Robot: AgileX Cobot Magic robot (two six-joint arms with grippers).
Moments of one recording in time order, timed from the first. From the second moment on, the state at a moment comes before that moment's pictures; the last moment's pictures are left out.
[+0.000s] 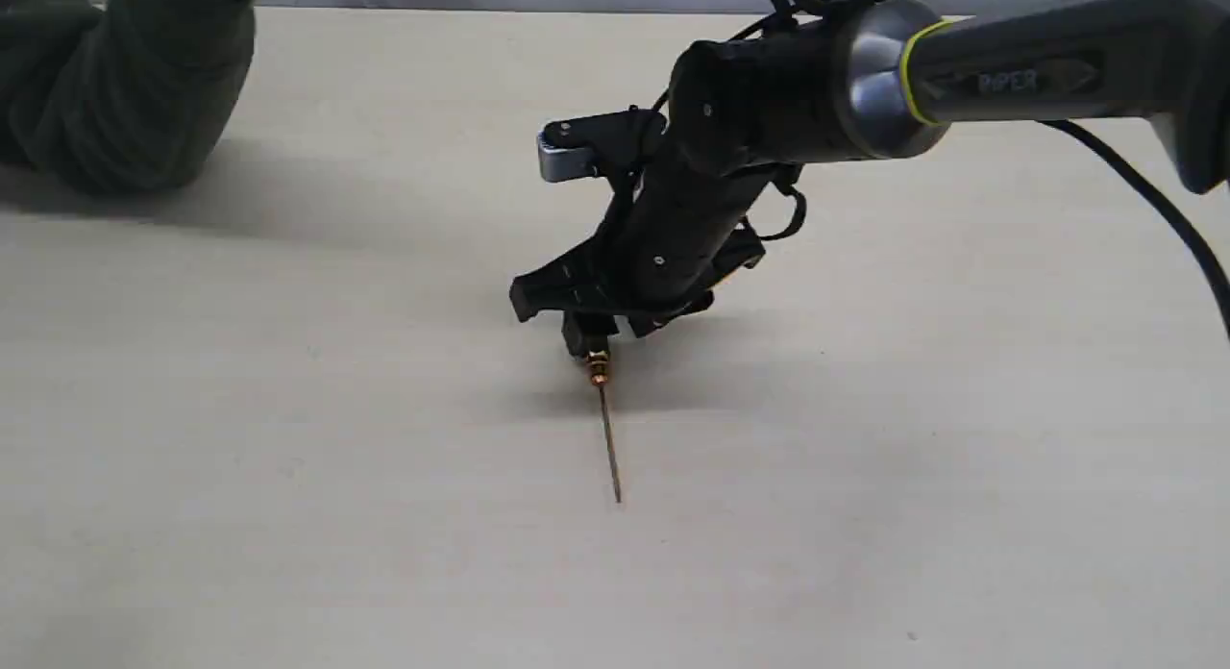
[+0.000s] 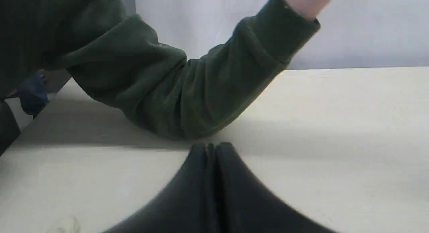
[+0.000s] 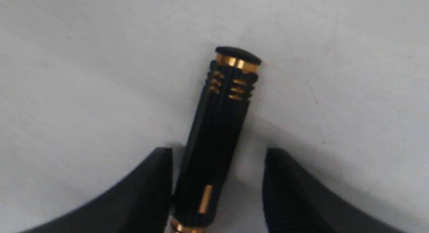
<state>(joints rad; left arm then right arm) 0.00 0.00 0.00 0.07 0.26 -0.07 0.56 2.14 -1.38 0.21 0.66 0.04</state>
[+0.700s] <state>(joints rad) 0.00 0.00 0.00 0.07 0.26 -0.07 0.56 2.11 -1.36 0.11 0.72 0.03</state>
